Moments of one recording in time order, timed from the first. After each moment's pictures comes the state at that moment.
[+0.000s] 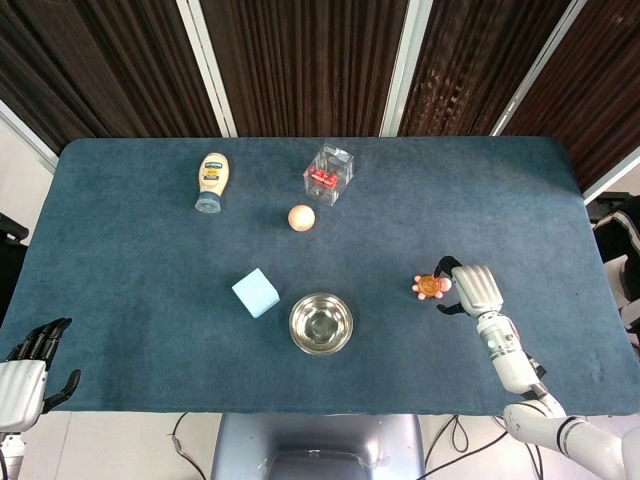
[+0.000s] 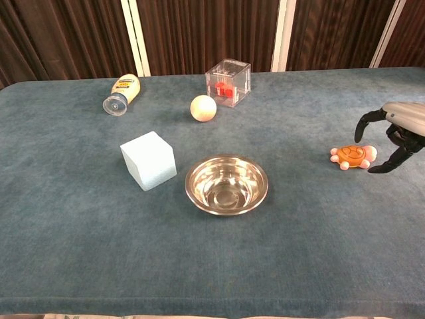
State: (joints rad) left arm -0.02 -1.23 0.00 -1.48 1.56 1.56 0.04; right arm 0.51 -1.60 0.18 -1.03 -1.33 0.96 0.04
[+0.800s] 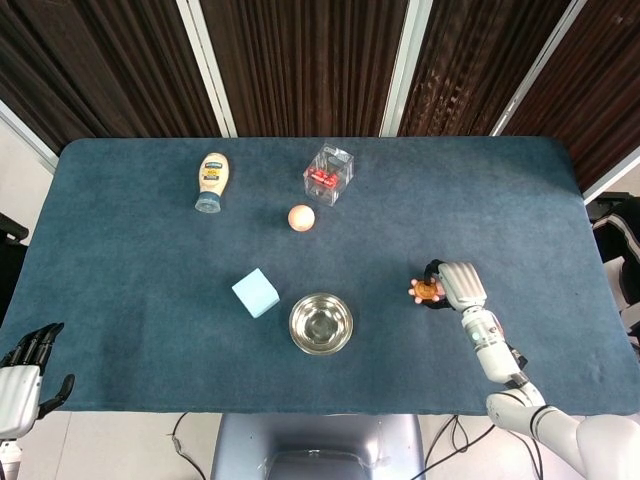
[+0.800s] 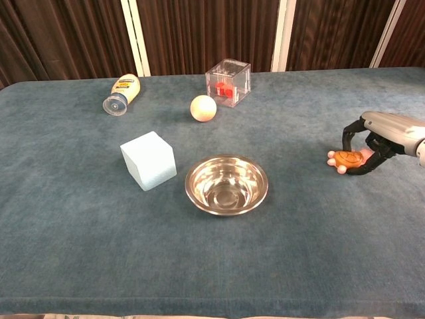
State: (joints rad) left arm 0.00 -1.22 0.00 -1.51 1.54 1.58 0.09; right arm 0.58 -1.74 0.16 -0.80 -1.36 0.93 0.22
